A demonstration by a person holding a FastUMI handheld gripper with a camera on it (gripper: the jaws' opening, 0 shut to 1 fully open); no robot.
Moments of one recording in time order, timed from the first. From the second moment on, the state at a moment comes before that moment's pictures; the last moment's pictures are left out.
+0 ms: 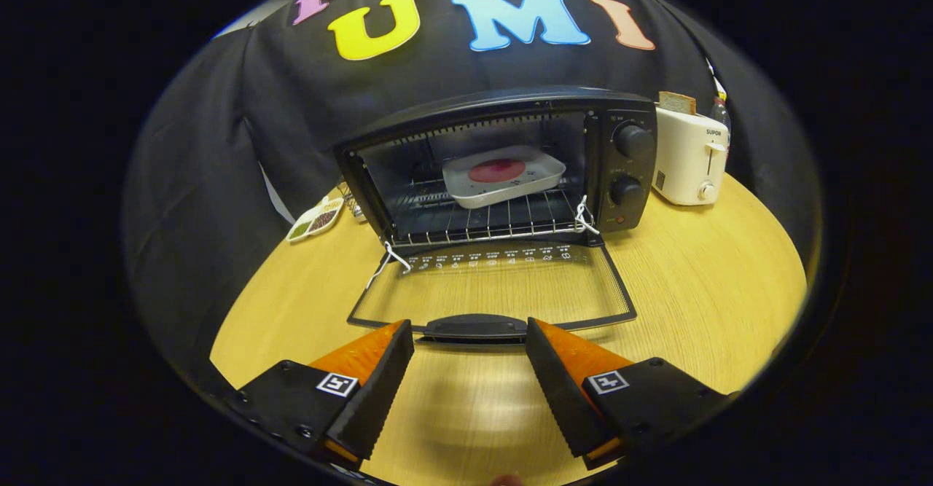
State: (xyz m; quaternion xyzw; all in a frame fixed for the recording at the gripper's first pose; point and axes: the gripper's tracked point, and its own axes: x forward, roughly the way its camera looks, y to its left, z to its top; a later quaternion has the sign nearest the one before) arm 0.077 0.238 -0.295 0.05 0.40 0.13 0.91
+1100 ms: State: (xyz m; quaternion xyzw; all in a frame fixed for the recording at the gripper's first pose) arm 0.070 0.226 -0.340 -0.02 0.46 0.06 0.88
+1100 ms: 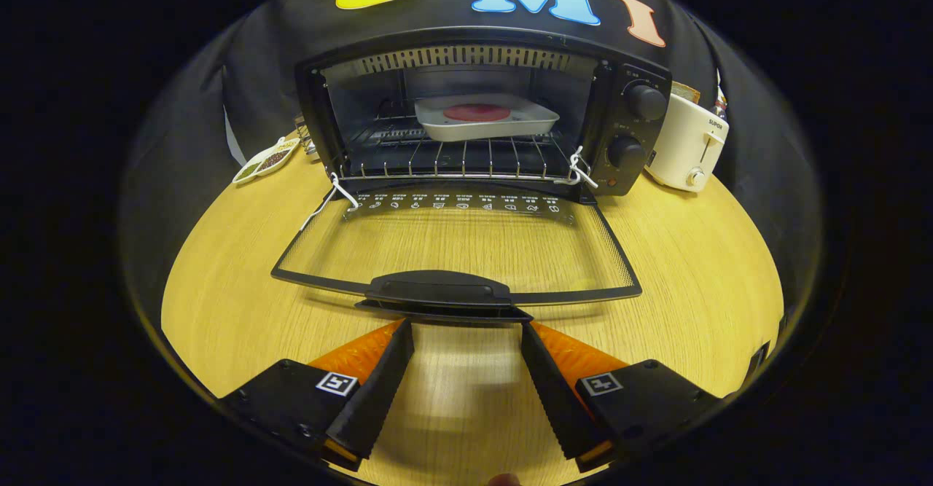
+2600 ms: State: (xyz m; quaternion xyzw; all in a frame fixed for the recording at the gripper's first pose) arm 0.122 0.218 -0.176 -0.05 0.21 0.08 0.97
